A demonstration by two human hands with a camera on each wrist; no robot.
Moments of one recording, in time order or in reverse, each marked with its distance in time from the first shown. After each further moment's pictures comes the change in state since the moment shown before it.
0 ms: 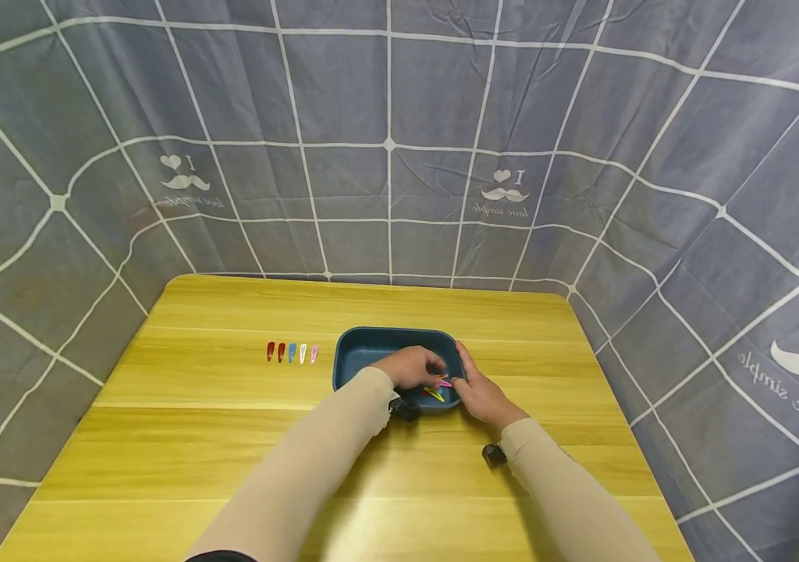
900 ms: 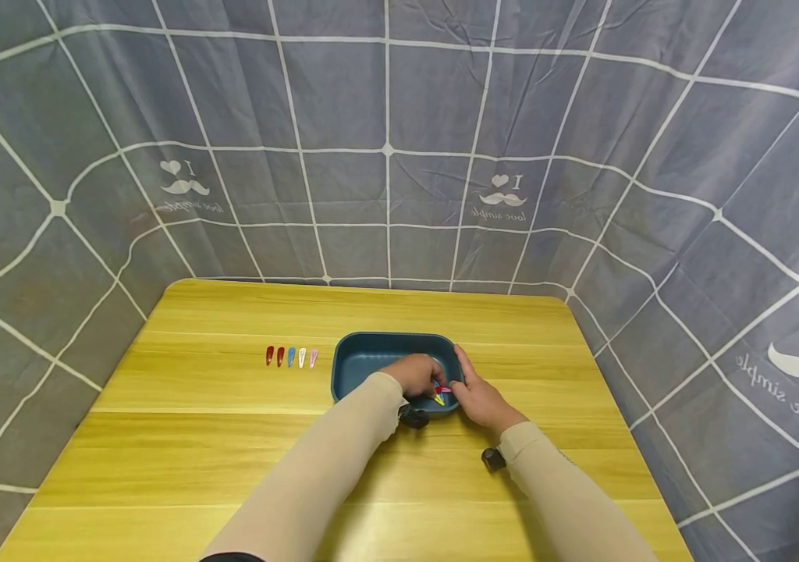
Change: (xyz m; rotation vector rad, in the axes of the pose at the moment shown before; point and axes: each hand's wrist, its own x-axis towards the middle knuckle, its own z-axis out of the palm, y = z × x) left_hand 0.011 0.005 0.012 0.104 -0.003 -0.084; right_hand 0.000 -0.001 0.002 0.012 0.007 0.007
